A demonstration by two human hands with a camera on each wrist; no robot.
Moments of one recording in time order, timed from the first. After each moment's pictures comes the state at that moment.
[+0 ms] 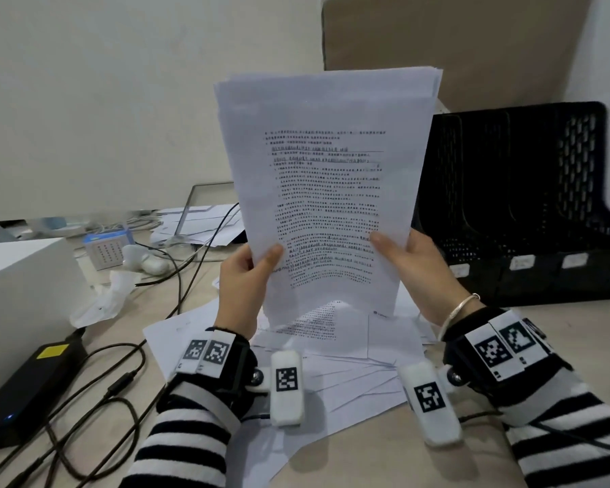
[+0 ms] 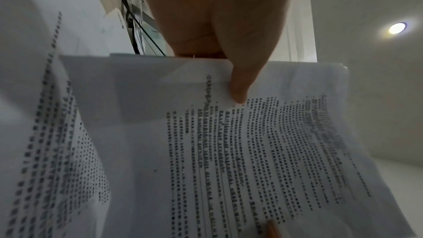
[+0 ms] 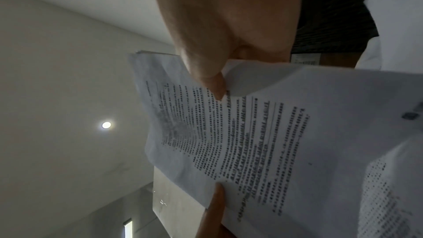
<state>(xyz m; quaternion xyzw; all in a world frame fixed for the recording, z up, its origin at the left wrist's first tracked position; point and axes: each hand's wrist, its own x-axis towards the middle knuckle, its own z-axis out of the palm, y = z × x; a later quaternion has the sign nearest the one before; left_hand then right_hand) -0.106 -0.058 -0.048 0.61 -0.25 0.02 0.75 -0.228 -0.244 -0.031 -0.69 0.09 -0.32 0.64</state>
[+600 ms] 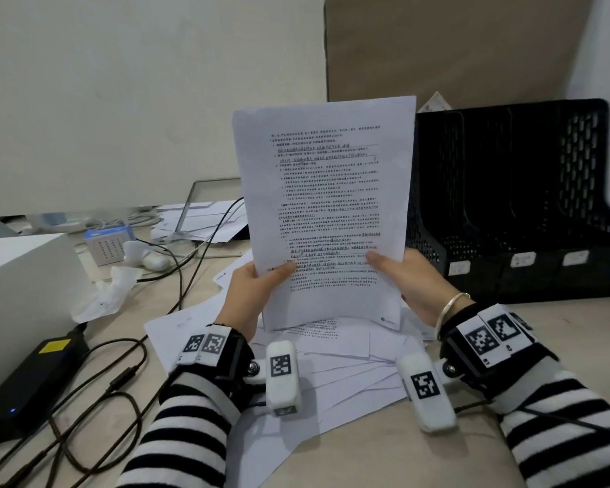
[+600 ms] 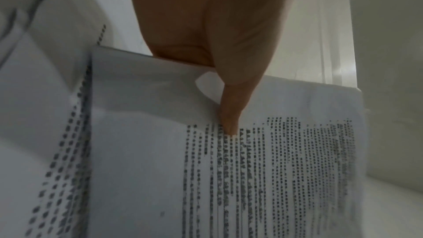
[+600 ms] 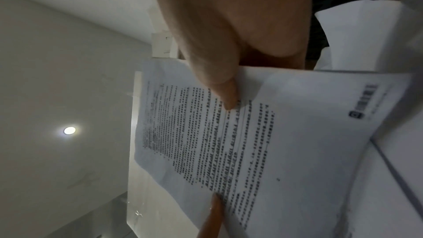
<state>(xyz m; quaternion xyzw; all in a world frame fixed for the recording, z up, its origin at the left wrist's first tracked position) -0.101 -0.056 -0.061 0.64 -0.20 -0.12 0.73 -0.220 -0.251 -0.050 -0.70 0.13 -0.23 0.67</state>
